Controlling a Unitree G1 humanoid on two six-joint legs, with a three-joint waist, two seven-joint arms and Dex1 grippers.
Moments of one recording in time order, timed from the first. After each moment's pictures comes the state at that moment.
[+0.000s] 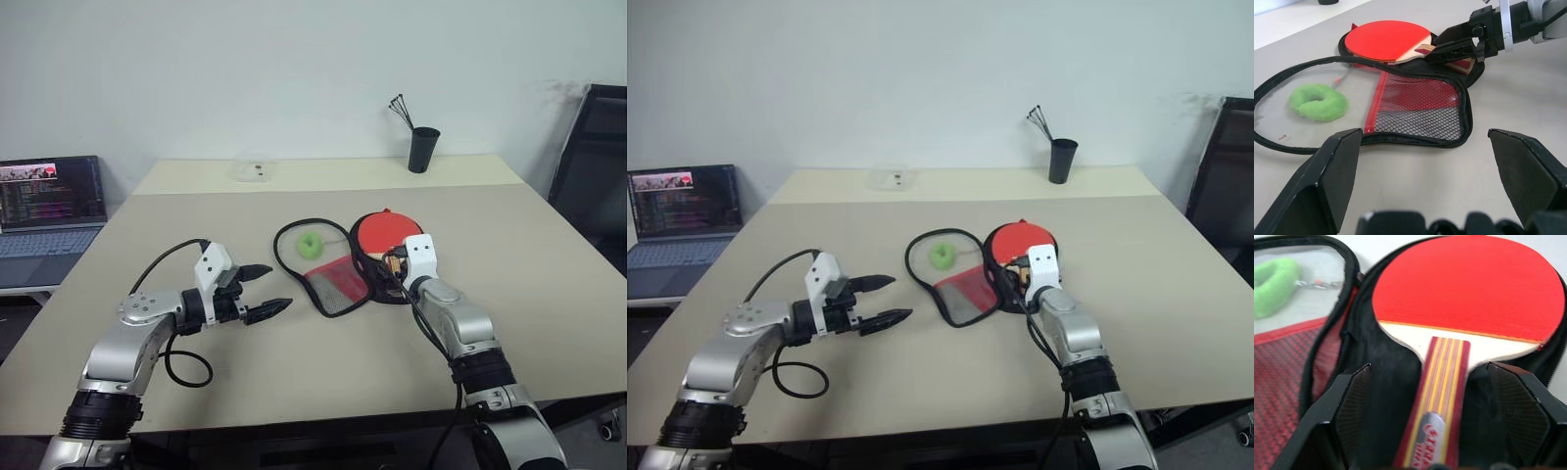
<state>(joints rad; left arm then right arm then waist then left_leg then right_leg) -0.40 0.68 0.07 0.00 -0.39 0.37 -1.01 -0.69 -0.13 0.01 0.29 0.13 0.59 0.10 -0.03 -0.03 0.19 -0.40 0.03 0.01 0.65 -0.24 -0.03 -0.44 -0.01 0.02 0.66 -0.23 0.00</state>
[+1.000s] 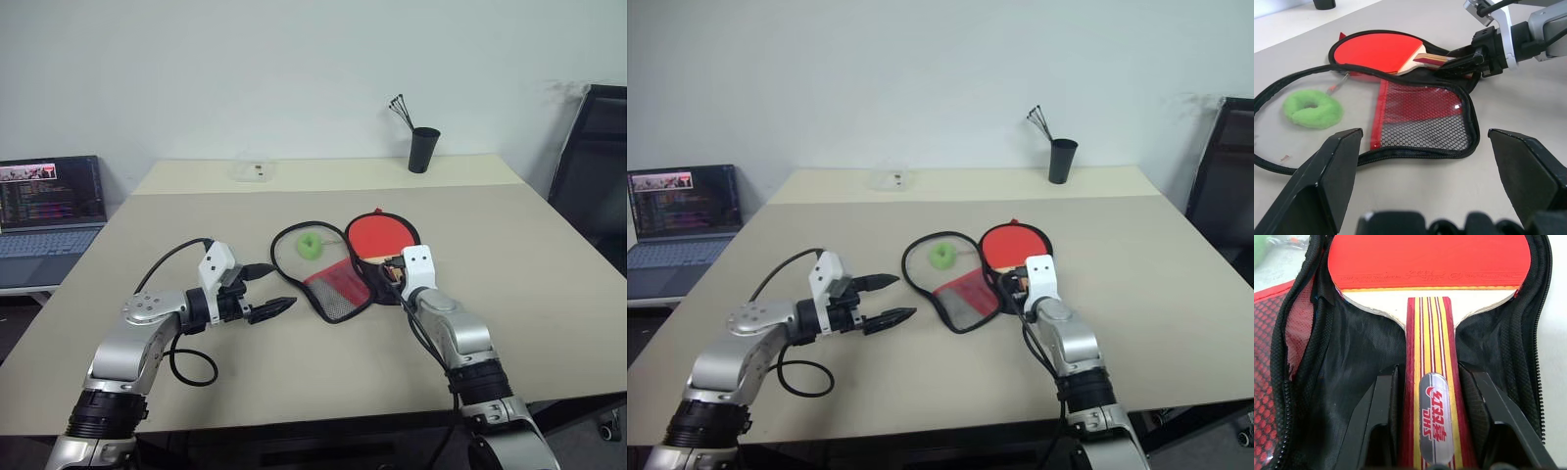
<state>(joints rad) -0.41 0.66 0.07 -0.01 -0.39 0.38 -1.01 -0.62 -0.09 0.00 0.20 0.10 0.73 0.03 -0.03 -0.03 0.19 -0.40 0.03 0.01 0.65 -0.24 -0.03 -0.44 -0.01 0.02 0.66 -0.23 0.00</state>
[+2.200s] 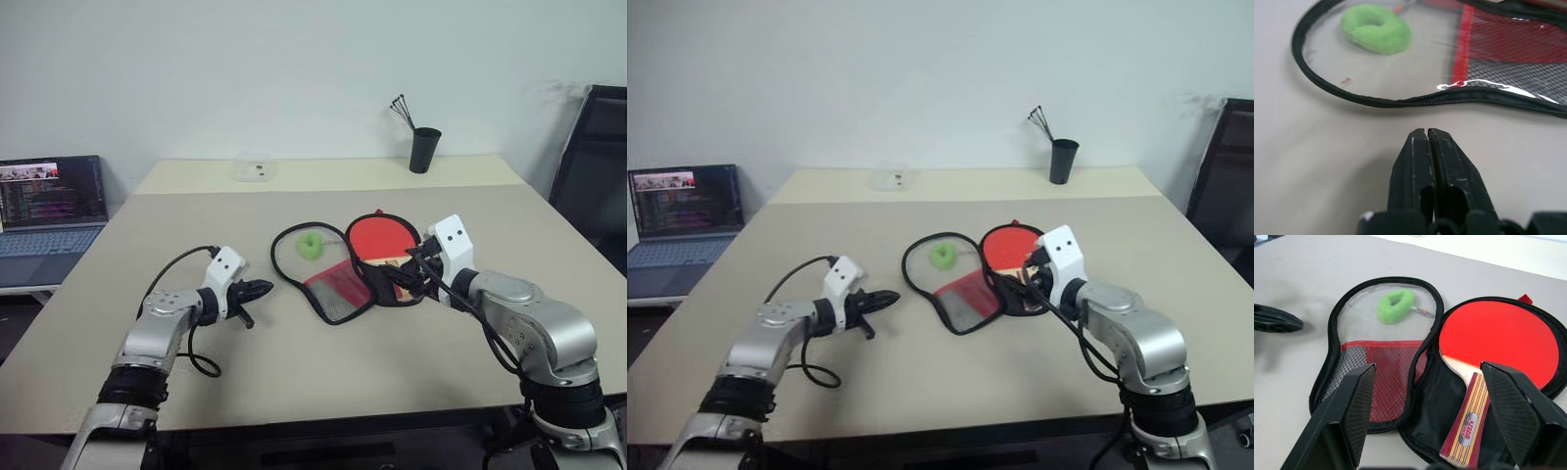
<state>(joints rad) -0.60 0.56 -0.02 0.44 -0.17 0.29 -0.86 -0.56 -0.42 -0.02 -0.43 0.38 1.08 0.39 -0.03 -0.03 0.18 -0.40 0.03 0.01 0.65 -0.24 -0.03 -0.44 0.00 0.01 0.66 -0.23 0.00</state>
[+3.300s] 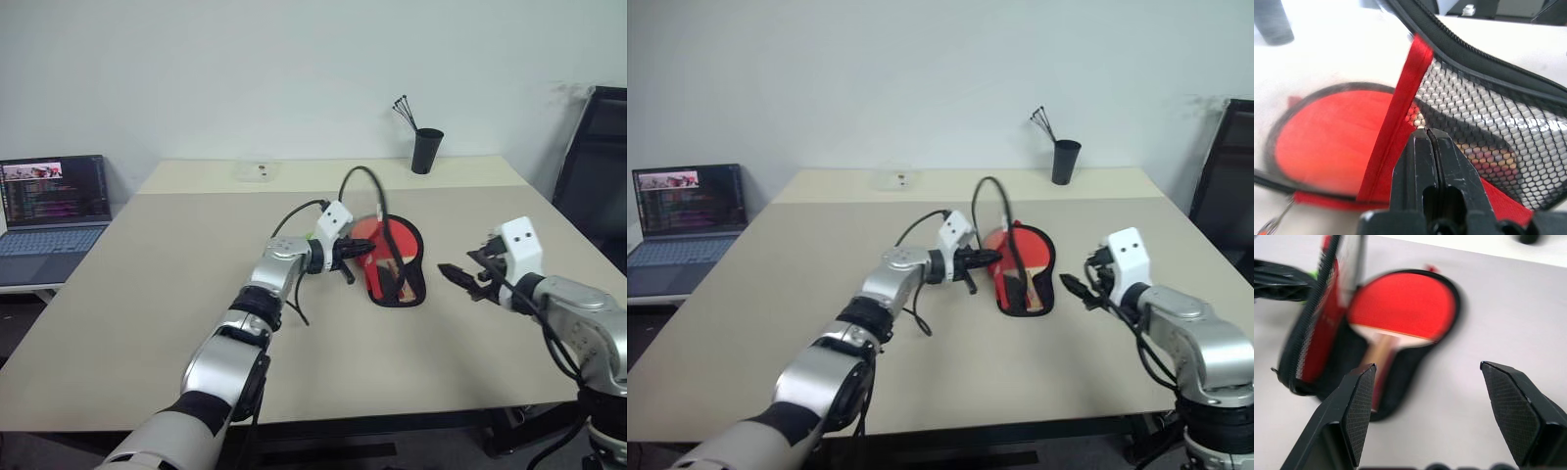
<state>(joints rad) -1.18 0.12 -0.10 1.09 -0.04 -0.01 -0.84 -0.45 -0.62 -0.27 -0.37 0.41 1.08 0.42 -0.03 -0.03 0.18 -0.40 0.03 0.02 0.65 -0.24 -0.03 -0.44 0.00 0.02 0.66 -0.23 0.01</state>
